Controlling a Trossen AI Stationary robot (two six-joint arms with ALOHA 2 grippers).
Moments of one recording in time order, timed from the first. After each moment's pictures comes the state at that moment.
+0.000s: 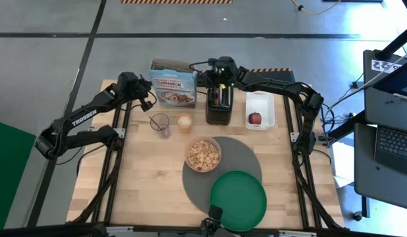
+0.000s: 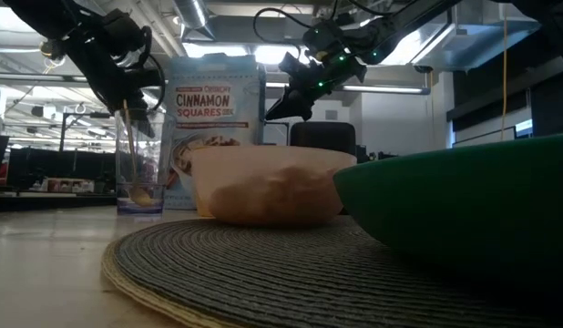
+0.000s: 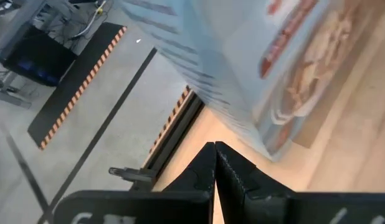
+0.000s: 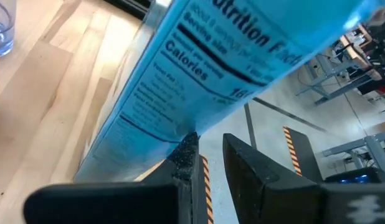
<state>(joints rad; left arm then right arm) 0.92 0.91 0.61 -0.38 -0.11 0.50 -0.52 1.90 1.50 -0.05 -0.17 -0.76</state>
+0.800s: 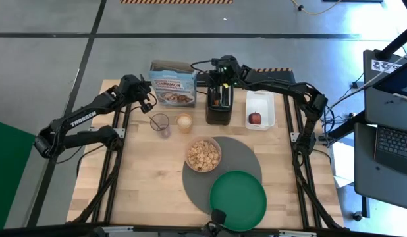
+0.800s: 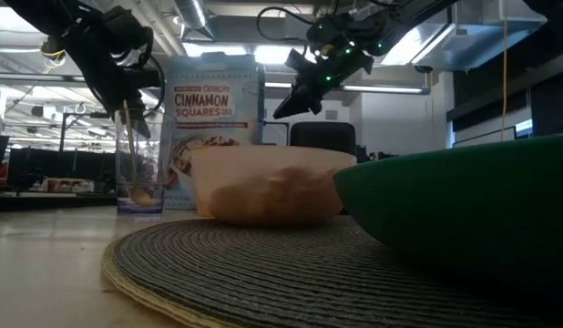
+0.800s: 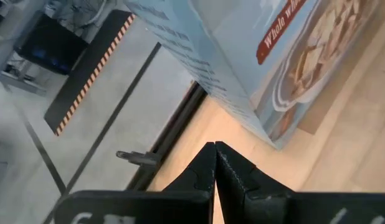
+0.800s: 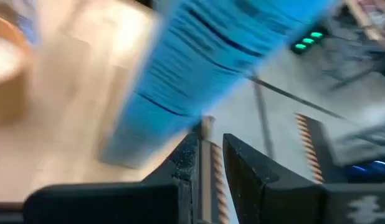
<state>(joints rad) 0.85 0.89 0.61 -0.43 -0.24 0.46 -0.52 1.85 1.50 -0.16 -0.16 -0.74</state>
